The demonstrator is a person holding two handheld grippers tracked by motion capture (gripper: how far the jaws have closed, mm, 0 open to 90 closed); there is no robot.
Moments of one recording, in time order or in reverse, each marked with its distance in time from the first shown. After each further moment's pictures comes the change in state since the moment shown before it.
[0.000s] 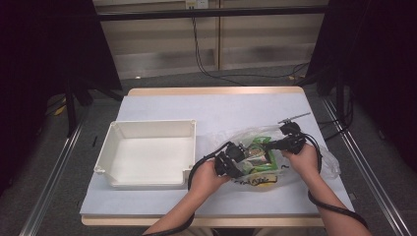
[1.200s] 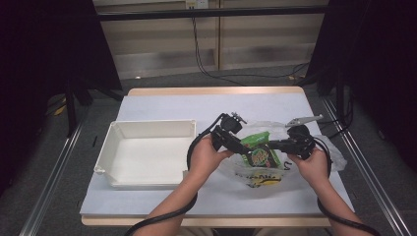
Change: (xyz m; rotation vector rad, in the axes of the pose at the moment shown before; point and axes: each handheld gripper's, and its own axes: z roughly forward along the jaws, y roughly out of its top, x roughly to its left) left arm 0.022 0.039 -0.066 -0.187 0.138 -0.065; right arm 0.028 -0.012 -0.045 -0.168 0.035 -0.168
